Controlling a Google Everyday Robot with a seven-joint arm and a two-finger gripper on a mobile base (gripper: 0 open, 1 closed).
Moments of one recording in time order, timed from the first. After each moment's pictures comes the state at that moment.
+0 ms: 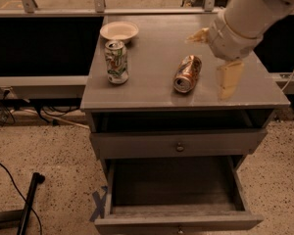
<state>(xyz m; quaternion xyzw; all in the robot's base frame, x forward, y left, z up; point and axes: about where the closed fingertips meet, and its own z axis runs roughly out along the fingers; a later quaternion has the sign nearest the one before) 0.560 -0.147 0.925 -0.82 0.54 -0.08 0.19</state>
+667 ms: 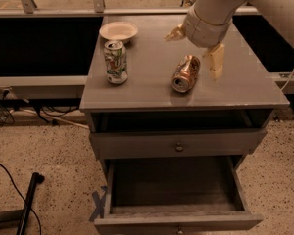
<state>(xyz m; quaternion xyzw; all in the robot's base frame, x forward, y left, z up) 0.621 -0.123 0.917 -0.90 0.39 -0.12 0.13</state>
